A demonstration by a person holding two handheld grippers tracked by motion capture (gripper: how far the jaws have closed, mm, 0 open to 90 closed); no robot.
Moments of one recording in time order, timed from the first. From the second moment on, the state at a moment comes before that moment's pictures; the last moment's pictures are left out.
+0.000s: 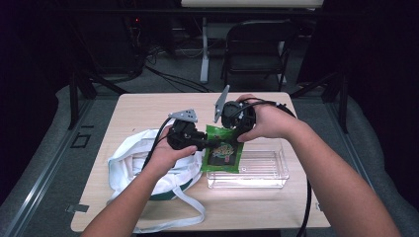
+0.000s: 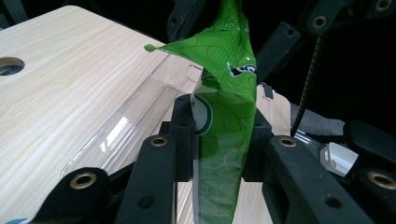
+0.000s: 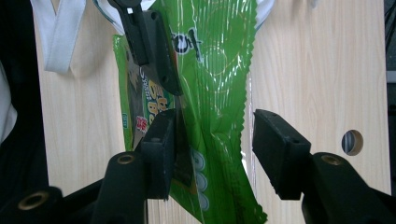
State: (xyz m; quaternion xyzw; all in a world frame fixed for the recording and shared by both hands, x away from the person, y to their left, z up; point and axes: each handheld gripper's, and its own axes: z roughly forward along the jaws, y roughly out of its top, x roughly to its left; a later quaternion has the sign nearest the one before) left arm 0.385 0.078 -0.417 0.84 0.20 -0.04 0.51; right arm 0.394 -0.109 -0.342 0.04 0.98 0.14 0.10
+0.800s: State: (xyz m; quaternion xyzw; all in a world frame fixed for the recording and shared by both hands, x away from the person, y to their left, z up) left arm 0.384 0.076 -0.417 0.84 0.19 -0.03 0.51; right arm 0.399 -0.102 -0.351 0.03 0.99 0.13 0.05
